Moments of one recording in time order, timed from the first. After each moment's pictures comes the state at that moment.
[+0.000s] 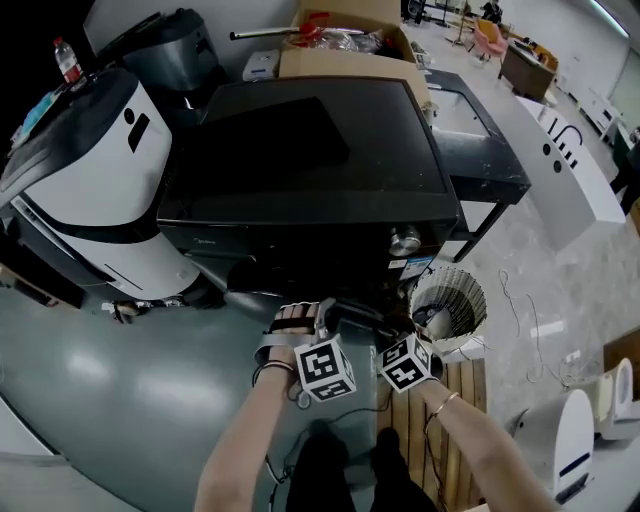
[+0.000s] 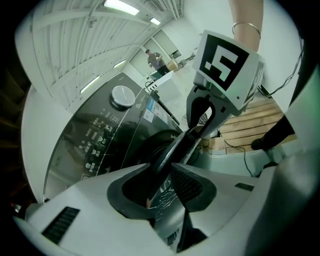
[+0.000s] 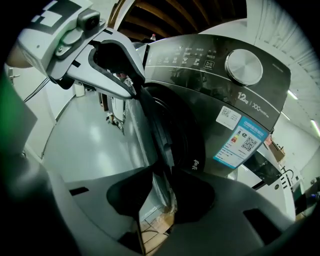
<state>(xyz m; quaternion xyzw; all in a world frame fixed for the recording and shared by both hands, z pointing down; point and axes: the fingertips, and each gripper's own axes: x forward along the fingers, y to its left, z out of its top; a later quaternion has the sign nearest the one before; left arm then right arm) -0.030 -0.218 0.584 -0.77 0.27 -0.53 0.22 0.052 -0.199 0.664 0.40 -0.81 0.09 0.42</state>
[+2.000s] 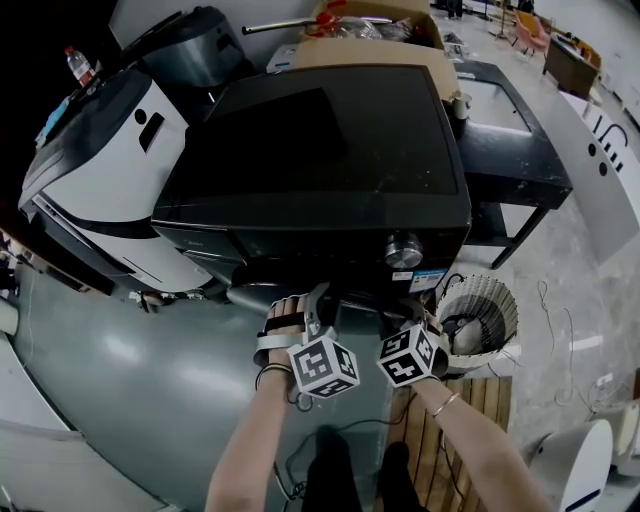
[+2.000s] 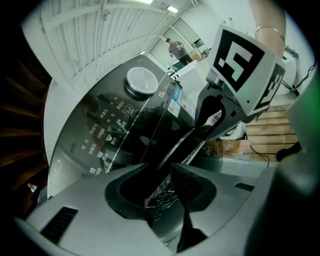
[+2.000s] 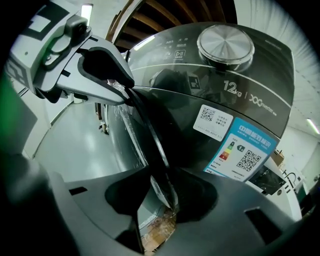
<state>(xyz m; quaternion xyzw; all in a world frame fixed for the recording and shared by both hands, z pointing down) 0.001 -0.287 0.593 -0.72 0.40 -0.52 0.21 0.089 -0.287 0.674 0.43 -0.83 0.06 0.36</state>
